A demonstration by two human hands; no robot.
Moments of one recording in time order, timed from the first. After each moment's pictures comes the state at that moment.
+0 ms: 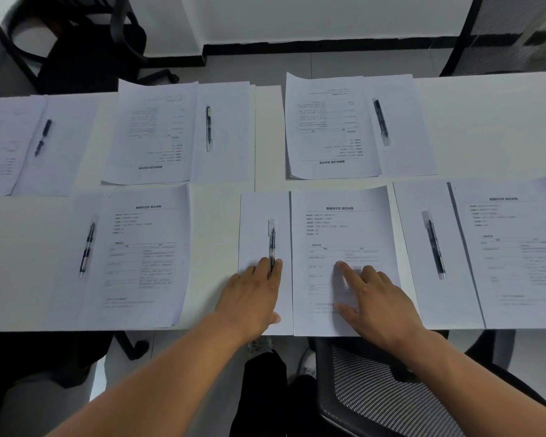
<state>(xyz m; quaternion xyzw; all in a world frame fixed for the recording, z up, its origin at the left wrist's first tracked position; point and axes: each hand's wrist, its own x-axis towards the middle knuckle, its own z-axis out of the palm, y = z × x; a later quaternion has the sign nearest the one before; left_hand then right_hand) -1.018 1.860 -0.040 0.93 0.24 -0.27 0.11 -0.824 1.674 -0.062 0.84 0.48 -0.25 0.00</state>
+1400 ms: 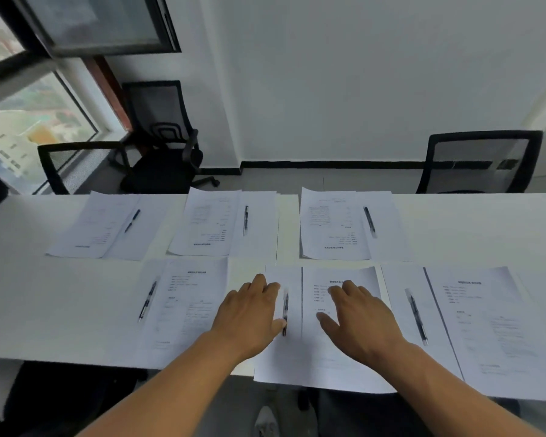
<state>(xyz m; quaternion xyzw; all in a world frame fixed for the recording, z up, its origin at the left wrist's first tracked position) -1.035 1.865 0.118 0.93 0.33 -0.11 0.09 -0.852 1.723 0.107 0.84 0.54 -0.11 -0.03</state>
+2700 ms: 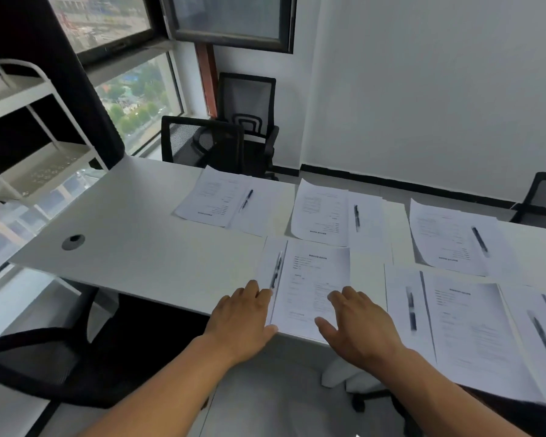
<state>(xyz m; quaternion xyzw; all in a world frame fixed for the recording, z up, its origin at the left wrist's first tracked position) -1.396 1.986 0.118 0.90 0.40 -0.10 0.13 -1.185 1.867 0.135 0.80 0.59 -0.12 0.03</state>
